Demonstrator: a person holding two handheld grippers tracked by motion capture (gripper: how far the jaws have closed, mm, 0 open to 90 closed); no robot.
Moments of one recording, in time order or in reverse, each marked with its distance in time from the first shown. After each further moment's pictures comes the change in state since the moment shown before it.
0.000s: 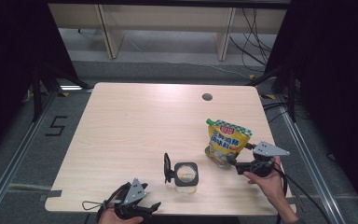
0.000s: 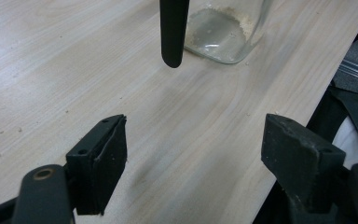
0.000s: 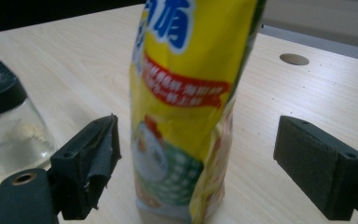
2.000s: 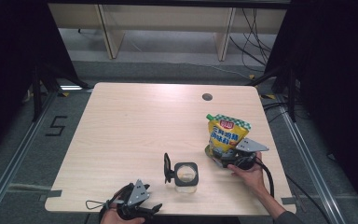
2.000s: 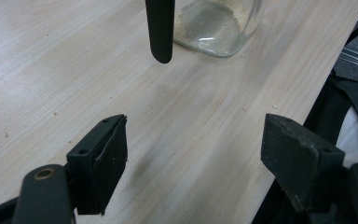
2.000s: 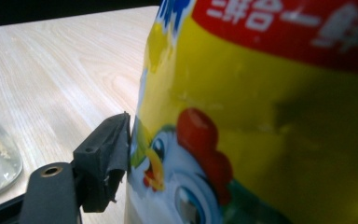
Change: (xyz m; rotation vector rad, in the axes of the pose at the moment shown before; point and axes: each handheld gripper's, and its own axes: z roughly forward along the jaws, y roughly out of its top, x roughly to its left) left arm -0.004 0.001 0.007 0.016 -0.009 0.034; right arm 0.003 -0.013 0.055 -0.031 0.053 -0.028
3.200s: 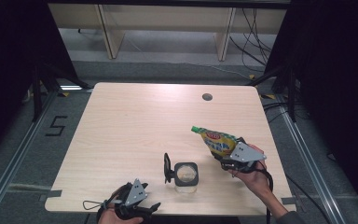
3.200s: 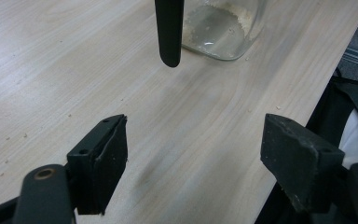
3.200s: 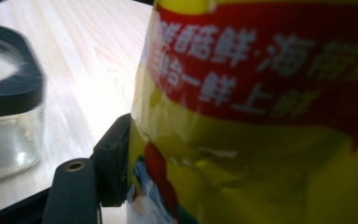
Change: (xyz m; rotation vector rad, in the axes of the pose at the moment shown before) left arm 0.002 0.001 -0.007 -0.007 0.019 0.004; right arm 0.042 0.046 -0.029 0.018 -0.075 -0.432
